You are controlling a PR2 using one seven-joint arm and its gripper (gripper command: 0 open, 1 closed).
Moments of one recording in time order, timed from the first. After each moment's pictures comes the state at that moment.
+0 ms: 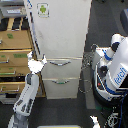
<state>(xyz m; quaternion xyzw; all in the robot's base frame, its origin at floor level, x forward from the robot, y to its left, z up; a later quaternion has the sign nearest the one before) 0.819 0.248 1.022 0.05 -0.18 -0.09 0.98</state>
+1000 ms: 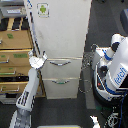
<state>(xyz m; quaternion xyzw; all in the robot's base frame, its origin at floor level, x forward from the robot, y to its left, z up) 0.854 0.248 1.009 0.01 -0.11 -0.06 0.99</state>
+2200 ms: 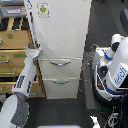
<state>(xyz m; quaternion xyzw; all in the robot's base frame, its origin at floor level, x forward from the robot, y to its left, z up) 0.915 0.315 1.008 -0.03 0.00 0.01 1.00</state>
